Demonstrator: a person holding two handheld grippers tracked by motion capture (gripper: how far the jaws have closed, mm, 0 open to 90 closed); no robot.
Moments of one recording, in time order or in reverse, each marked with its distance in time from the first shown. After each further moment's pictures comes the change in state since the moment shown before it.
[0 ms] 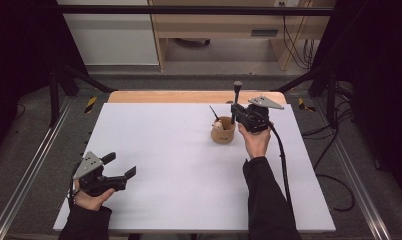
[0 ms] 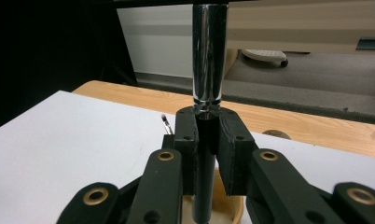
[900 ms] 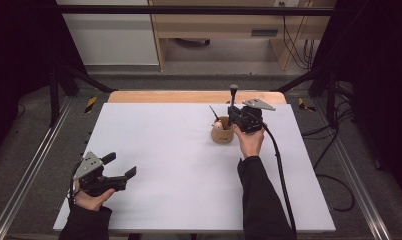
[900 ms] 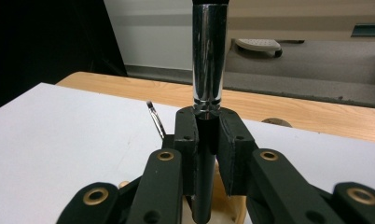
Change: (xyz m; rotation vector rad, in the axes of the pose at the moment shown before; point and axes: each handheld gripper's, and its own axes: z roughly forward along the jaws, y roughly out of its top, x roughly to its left) left arm 0.000 0.000 0.000 0.001 -0.002 0.007; right arm -0.001 -0.017 0.026 0.032 -0.031 0.012
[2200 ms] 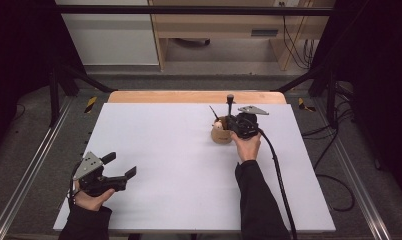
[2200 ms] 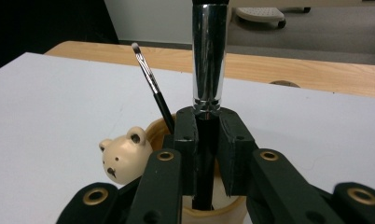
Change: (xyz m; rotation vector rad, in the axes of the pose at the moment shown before) left arm -0.001 0.001 -0.001 -0.007 -0.001 0.006; right arm -0.001 -0.026 0.016 0.106 -0.008 0.020
